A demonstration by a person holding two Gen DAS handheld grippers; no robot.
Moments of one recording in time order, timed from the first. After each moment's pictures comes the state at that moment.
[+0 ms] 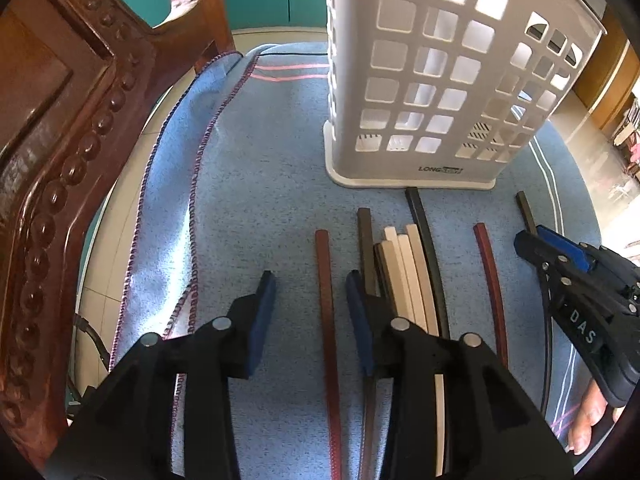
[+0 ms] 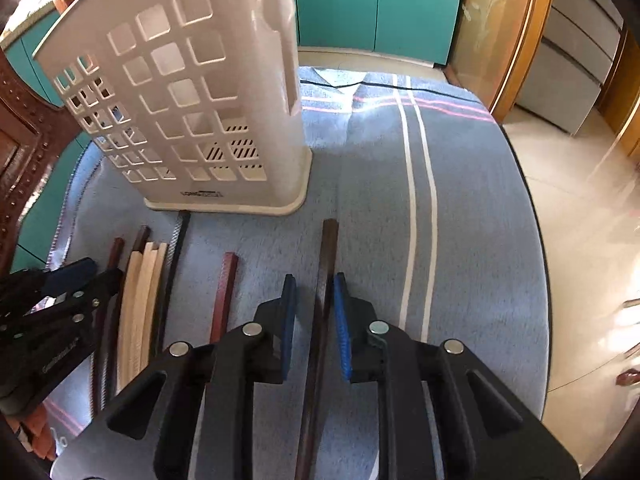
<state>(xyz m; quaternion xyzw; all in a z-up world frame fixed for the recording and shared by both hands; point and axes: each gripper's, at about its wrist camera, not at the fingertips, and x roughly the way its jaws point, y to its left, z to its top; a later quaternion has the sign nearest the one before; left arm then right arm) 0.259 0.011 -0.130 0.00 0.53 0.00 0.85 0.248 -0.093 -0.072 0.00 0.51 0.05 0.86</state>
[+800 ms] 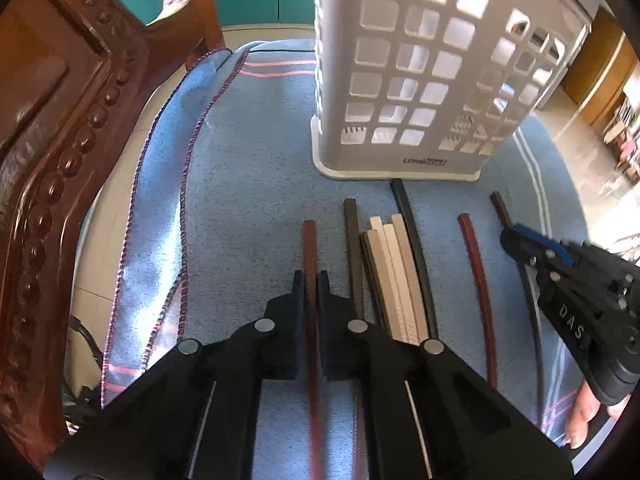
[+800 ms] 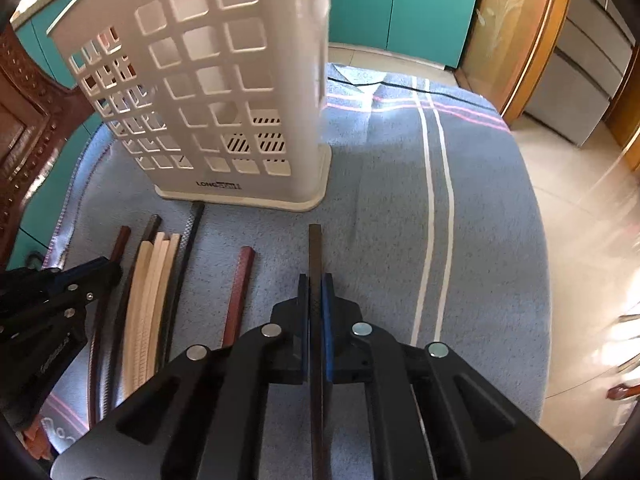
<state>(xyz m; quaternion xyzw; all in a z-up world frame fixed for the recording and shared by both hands) 0.244 0.011 -0.120 -0.02 0.53 -0.03 0.85 0.250 -0.083 -0.069 0.00 0.51 0.06 0.86</state>
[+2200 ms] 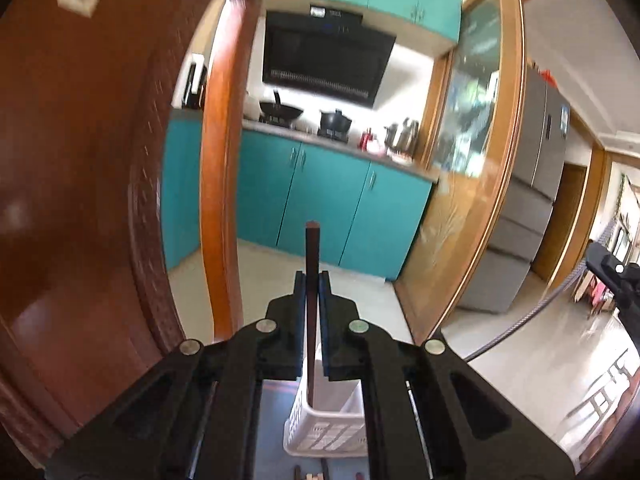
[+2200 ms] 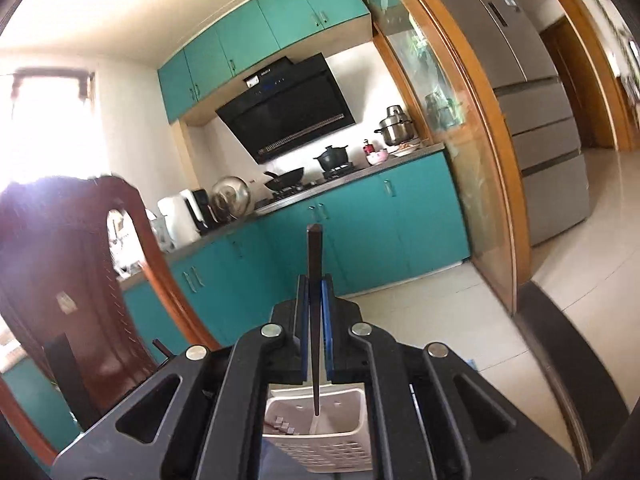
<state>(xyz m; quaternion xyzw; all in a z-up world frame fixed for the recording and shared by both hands) 0.215 0.037 0.094 -0.12 0.16 -0.02 0.98 0.184 -0.153 0.184 0.19 0.10 0.08 0.97</state>
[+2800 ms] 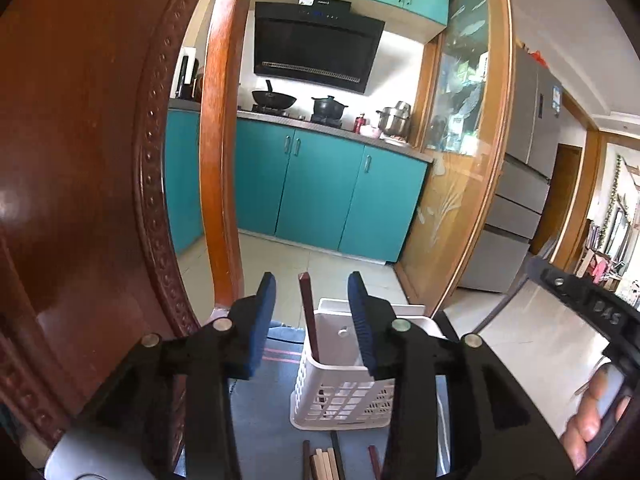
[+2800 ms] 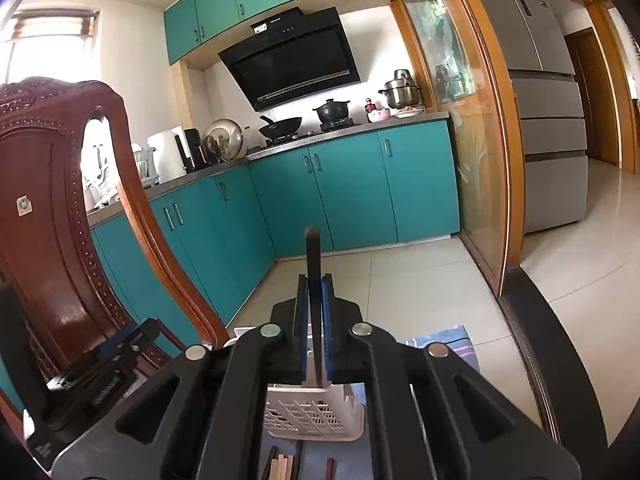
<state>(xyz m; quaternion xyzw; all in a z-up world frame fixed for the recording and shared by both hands) 0.200 0.043 0.069 -0.10 0.17 -0.03 0.98 0.211 -0.131 0.134 0.14 0.17 0.08 0.97</state>
